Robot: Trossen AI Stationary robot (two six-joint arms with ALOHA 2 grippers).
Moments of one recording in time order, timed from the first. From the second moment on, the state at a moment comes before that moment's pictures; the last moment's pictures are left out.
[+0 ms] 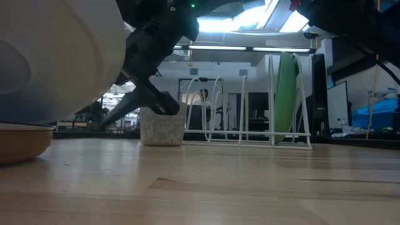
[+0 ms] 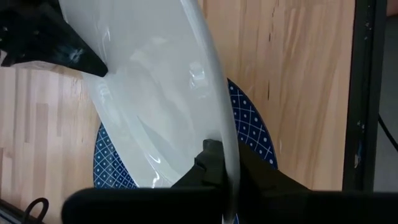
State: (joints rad) left arm -1.08 2.16 1.89 -1.52 -0.54 -1.15; right arm 0.12 2.58 2.34 -0.76 -0.37 0.96
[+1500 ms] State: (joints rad) left arm -1.07 2.16 1.89 -1.54 -0.62 -1.46; right arm 0.04 2.38 2.36 -0.67 -0.37 0.28
